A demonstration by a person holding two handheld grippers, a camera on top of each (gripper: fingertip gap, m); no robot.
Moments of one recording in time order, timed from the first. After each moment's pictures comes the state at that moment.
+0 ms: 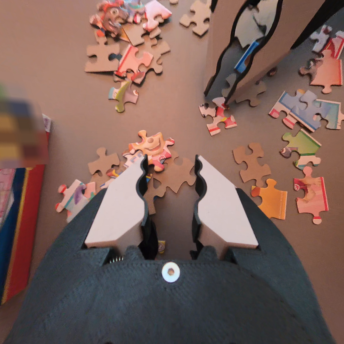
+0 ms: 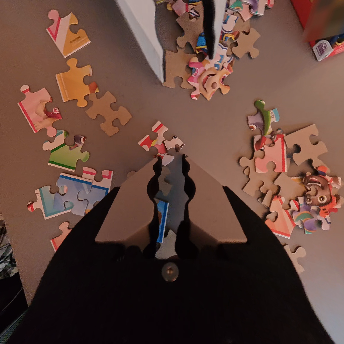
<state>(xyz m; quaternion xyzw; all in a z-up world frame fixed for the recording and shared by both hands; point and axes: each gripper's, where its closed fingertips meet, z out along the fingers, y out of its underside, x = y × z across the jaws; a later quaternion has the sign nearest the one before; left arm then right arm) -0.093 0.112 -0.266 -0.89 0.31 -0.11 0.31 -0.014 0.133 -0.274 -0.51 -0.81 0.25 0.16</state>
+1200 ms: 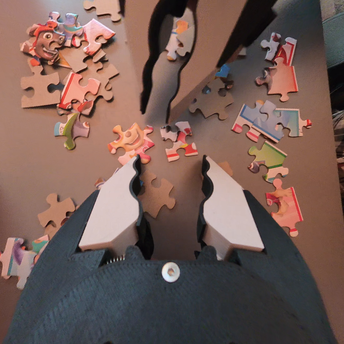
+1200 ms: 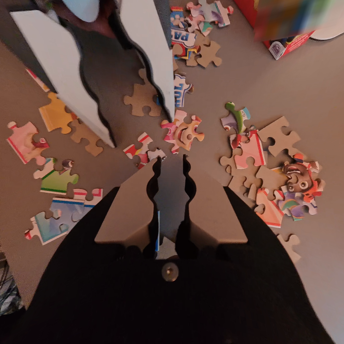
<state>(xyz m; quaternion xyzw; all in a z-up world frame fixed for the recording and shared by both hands) -0.039 0.110 -0.273 -0.87 0.37 -0.17 0.29 -0.029 0.148 -0.266 -0.57 -0.76 0.26 0.19</state>
